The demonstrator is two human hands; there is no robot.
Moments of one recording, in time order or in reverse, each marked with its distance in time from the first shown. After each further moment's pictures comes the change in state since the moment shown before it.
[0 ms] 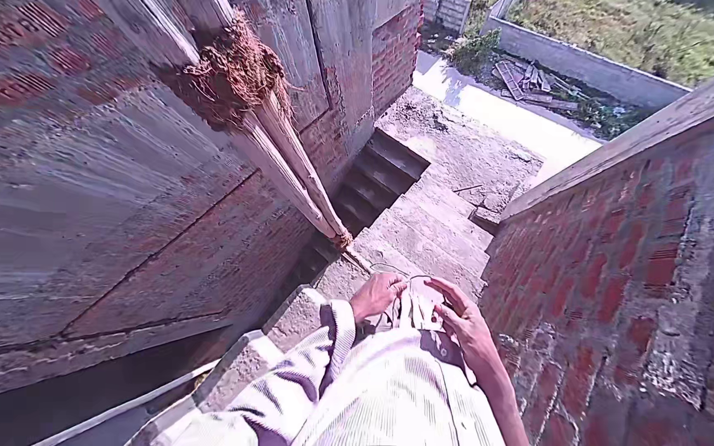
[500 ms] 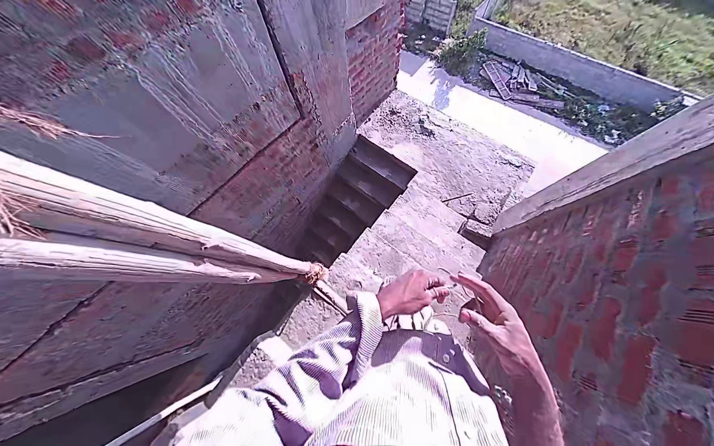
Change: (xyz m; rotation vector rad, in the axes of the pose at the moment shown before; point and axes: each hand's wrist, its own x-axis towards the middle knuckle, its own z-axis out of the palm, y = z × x) left_hand 0.254 0.086 -0.028 0.062 -0.188 0.355; right_hand 0.176 -0.019 -0.176 -0.144 -0.027 -0.172
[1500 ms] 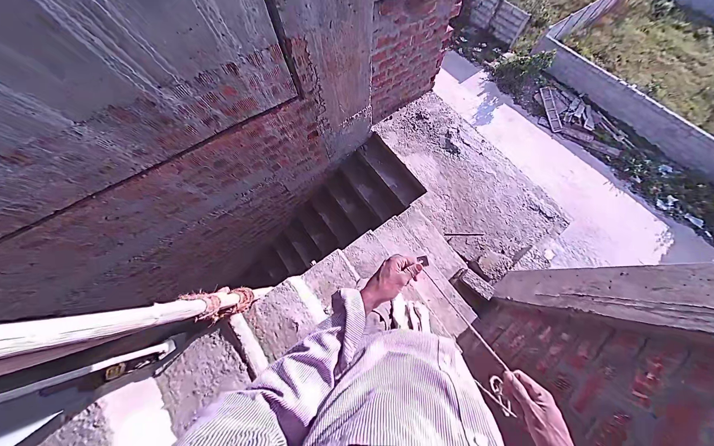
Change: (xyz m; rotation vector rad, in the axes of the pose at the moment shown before) left_hand 0.376 -0.219 -0.080 -0.572 0.612 -0.144; right_hand 0.218 0.226 -0.355 -0.292 0.177 0.462
